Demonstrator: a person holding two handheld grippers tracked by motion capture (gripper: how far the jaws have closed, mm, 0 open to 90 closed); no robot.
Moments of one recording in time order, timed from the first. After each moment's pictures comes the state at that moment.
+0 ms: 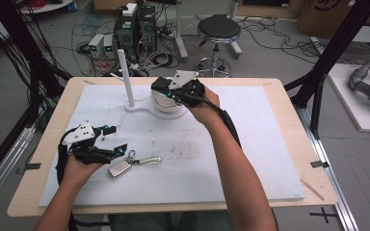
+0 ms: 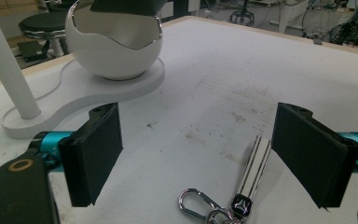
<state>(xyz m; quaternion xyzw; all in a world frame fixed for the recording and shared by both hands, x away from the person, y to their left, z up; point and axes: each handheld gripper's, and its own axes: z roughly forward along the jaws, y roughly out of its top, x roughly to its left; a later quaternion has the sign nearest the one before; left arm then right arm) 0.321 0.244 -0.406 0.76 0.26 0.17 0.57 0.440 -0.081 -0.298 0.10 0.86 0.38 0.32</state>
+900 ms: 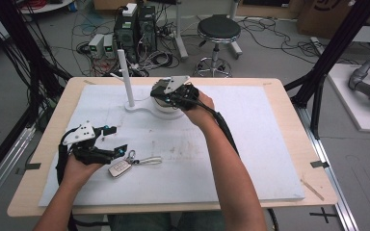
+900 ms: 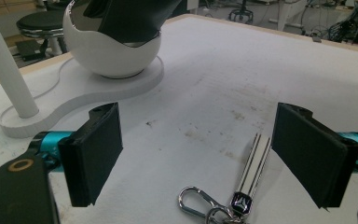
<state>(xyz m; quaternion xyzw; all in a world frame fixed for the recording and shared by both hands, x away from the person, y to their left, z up) 0.322 0.245 -0.407 0.76 0.26 0.17 0.57 0.457 -0.068 -0.329 0.11 0.88 0.35 0.29</state>
